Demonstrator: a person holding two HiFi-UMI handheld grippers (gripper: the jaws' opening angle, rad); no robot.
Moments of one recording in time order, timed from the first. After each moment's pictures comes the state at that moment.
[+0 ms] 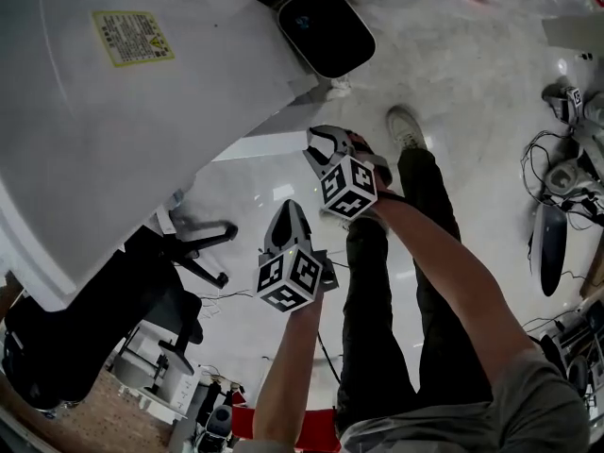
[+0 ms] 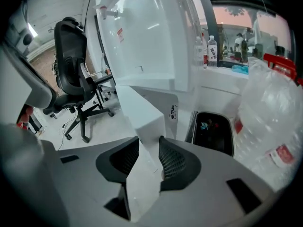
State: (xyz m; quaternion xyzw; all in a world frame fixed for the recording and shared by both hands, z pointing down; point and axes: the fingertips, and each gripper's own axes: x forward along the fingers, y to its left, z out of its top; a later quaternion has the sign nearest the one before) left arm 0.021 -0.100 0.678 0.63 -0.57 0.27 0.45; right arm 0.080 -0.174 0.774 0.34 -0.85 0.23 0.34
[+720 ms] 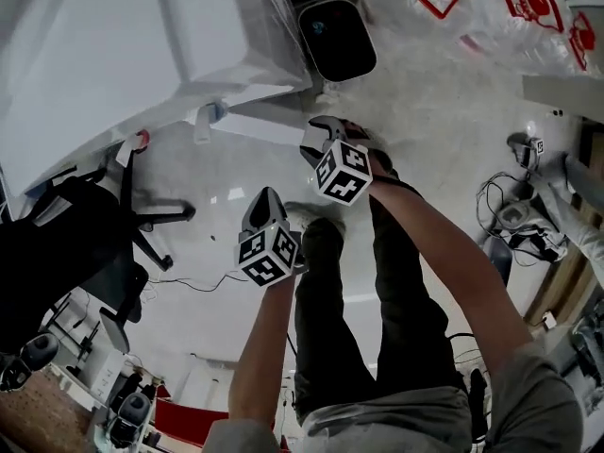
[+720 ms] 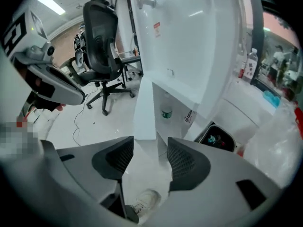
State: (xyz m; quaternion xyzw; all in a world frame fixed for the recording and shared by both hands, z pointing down) left arm -0.009 -0.066 0.676 0.60 -0.62 0.23 0.45; right arm 0.077 -0.146 0.732 0.17 -0.86 0.14 0.45
